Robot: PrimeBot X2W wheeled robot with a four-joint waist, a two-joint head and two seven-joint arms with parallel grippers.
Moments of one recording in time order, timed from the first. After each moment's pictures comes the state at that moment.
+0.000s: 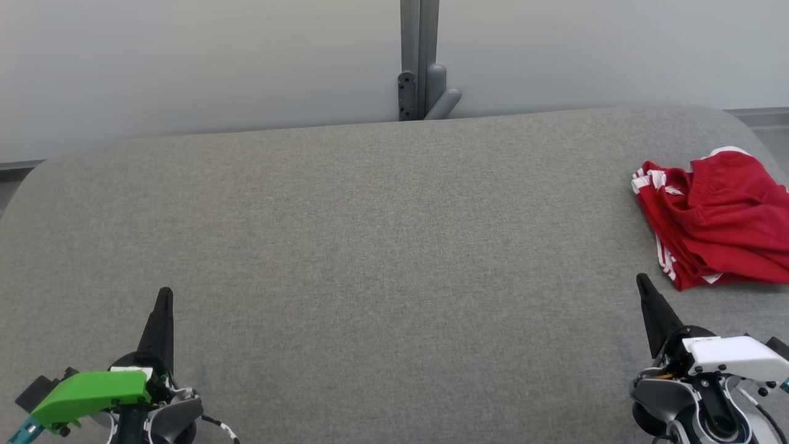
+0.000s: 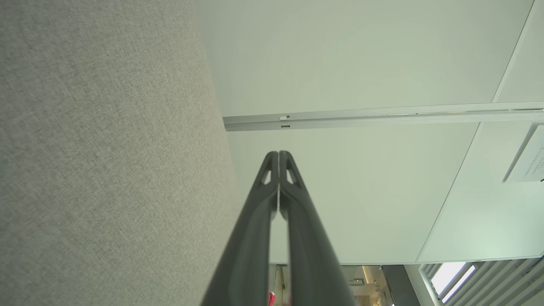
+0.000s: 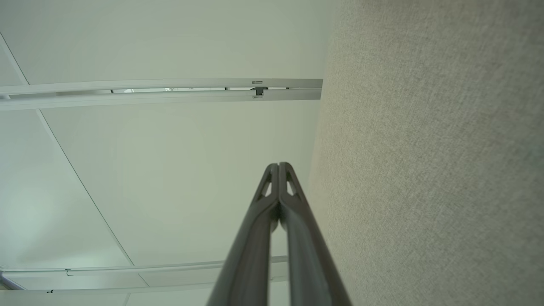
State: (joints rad) left arm -0.09 0.05 0.11 0.24 -1.59 -0.13 0.12; right arm -0.08 -0.07 -0.07 0.22 1.62 0.13 0.07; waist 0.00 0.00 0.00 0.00
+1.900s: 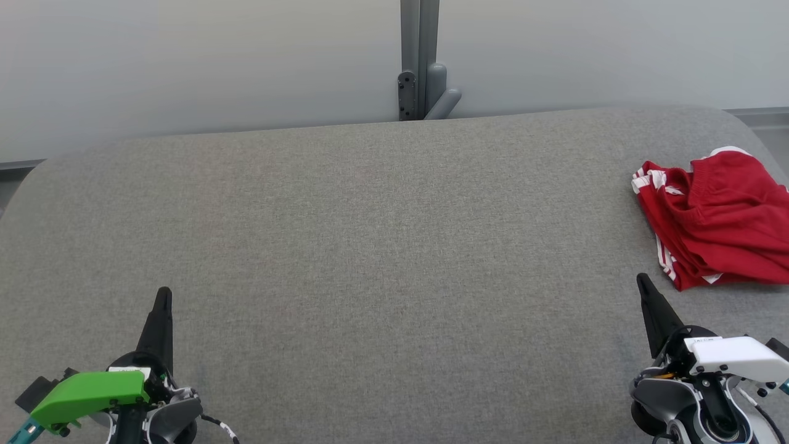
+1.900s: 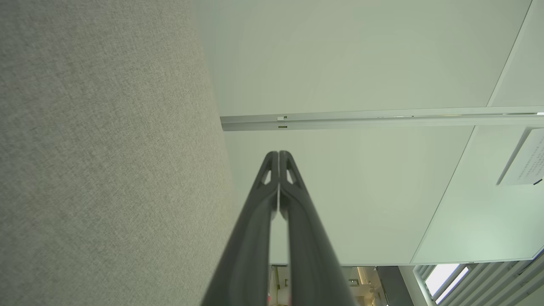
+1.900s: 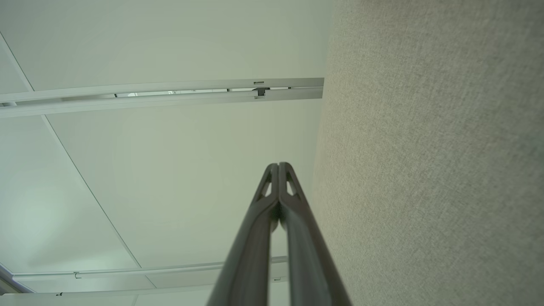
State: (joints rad) left arm -0.09 0.05 0.12 0.24 -1.61 -0.13 0.12; right arm -0.08 -0.06 -0.09 0.22 1.63 0.13 0.09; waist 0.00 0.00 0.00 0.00
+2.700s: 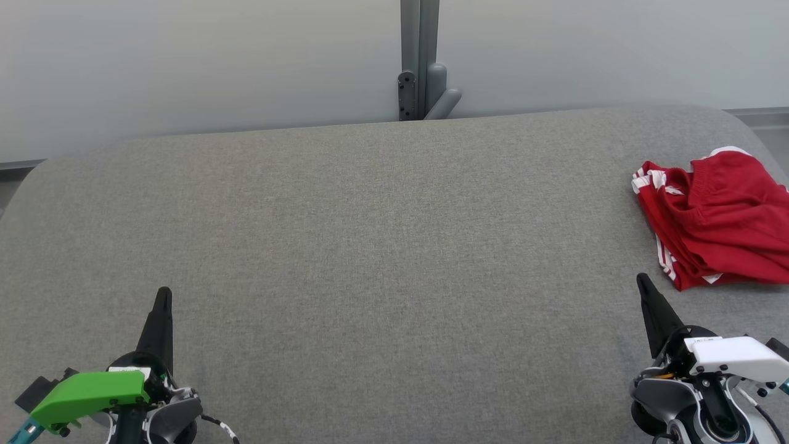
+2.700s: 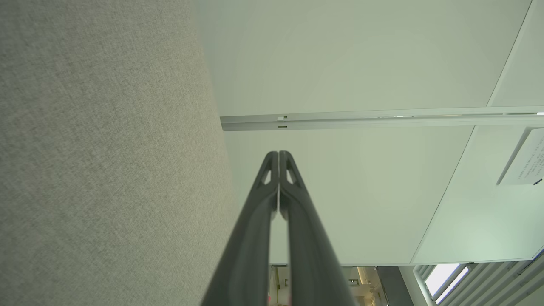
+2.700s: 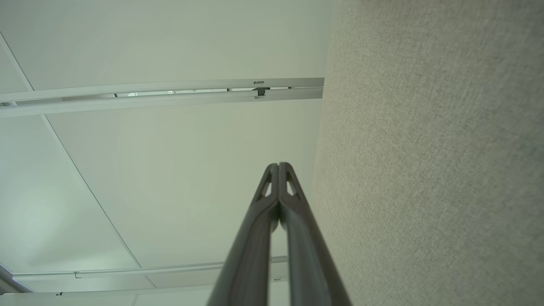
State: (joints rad) left arm -0.09 0.05 0.12 0.24 -1.61 -0.13 0.12; right arm -0.08 -0.06 -0.10 0.22 1.63 0.13 0.09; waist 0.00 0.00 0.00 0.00
